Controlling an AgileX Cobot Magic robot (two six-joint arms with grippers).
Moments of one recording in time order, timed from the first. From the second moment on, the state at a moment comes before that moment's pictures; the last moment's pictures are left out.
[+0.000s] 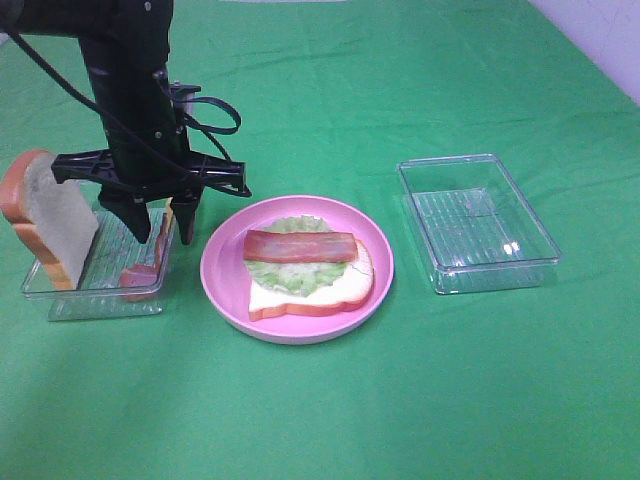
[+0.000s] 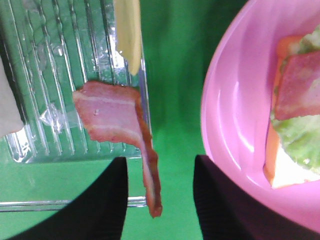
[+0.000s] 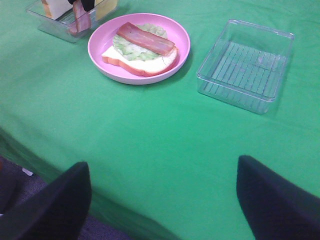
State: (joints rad) left arm -0.46 2.09 -1.59 0.02 1.11 -0.48; right arm 0.41 0.03 -0.51 0.12 1.08 -0.19
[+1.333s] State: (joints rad) left arm -0.46 1.95 -1.60 -0.07 1.12 -0.45; right arm 0.41 0.03 -0.51 0.12 1.08 -0.19
